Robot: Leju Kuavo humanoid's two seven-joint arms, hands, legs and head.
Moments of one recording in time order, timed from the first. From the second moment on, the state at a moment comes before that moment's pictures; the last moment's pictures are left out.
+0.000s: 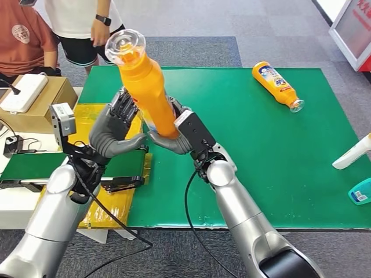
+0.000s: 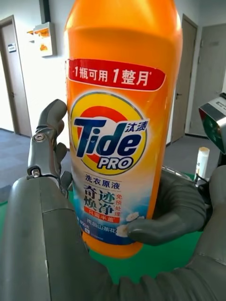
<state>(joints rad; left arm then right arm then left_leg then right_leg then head) -0.55 -0.11 -0.40 -1.33 0.45 -0.36 -0.10 -0.54 0.23 0.28 -1.10 0.36 0.10 -0.32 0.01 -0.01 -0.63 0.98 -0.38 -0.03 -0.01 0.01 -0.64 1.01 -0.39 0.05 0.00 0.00</state>
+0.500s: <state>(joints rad) -0.60 -0.11 -0.42 -1.33 0.30 -0.21 -0.11 -0.51 0.23 0.38 -1.11 0.35 0.13 -0.33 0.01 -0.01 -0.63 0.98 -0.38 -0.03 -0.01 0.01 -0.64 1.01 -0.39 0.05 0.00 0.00</state>
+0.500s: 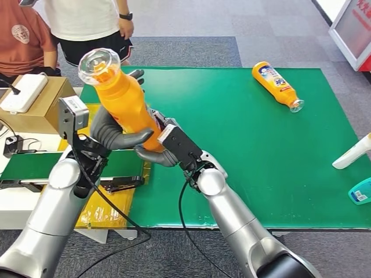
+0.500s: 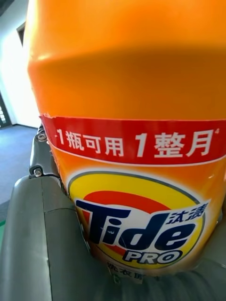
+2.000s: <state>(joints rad) -0.63 0.03 -0.32 -1.32 -0.02 -0.08 -0.08 -0.49 0.16 0.28 -1.16 0.30 0.01 -0.26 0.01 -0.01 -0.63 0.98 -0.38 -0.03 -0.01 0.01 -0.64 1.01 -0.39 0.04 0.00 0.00</state>
